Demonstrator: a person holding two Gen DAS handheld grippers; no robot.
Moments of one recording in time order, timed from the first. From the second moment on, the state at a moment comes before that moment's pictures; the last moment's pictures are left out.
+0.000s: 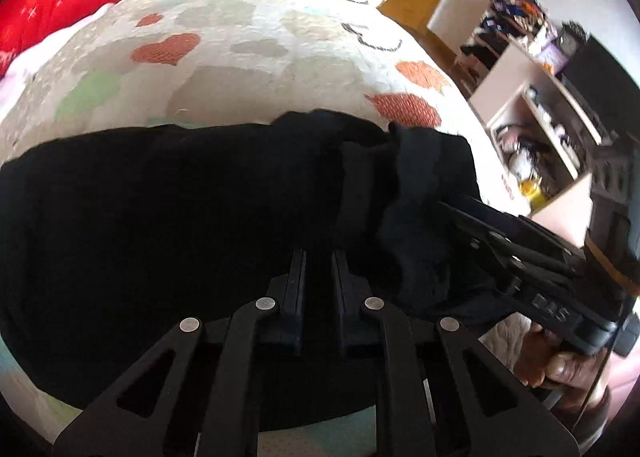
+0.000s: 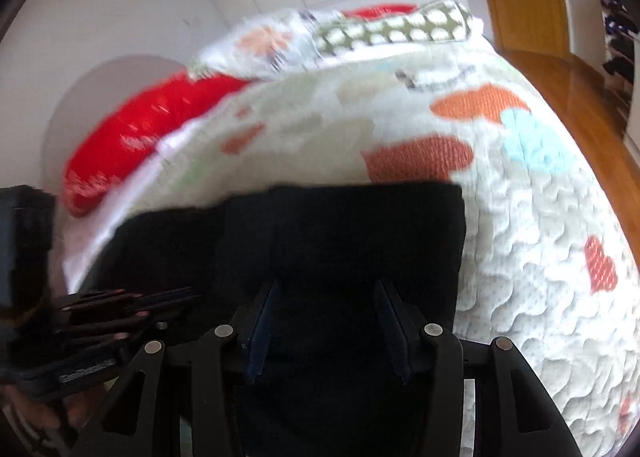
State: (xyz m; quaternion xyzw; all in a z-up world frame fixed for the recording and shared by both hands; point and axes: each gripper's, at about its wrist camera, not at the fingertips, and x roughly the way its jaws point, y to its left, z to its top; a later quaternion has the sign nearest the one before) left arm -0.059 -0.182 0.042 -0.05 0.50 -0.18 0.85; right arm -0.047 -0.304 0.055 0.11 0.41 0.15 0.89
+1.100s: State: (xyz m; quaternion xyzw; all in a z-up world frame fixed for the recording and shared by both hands) left arm -0.053 -0.191 0.045 -0.08 0.48 -0.23 0.84; right arm -0.017 -0.295 0.053 0.11 0.41 0.17 0.89
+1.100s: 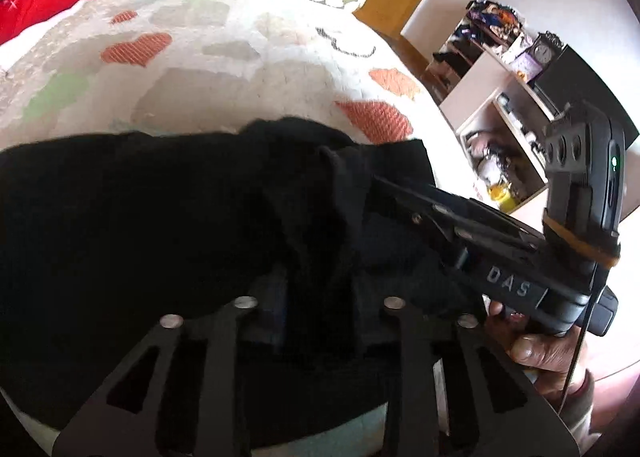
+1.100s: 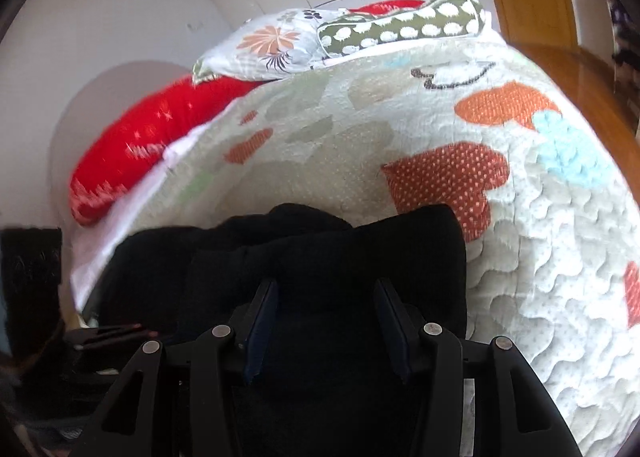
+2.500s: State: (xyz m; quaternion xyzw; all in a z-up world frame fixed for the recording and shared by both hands) left arm -0.117 -0.076 0.070 -0.07 0.42 -0.05 0.90; right arm -0.036 -0.226 0.071 -0.02 0.43 0.20 0.88
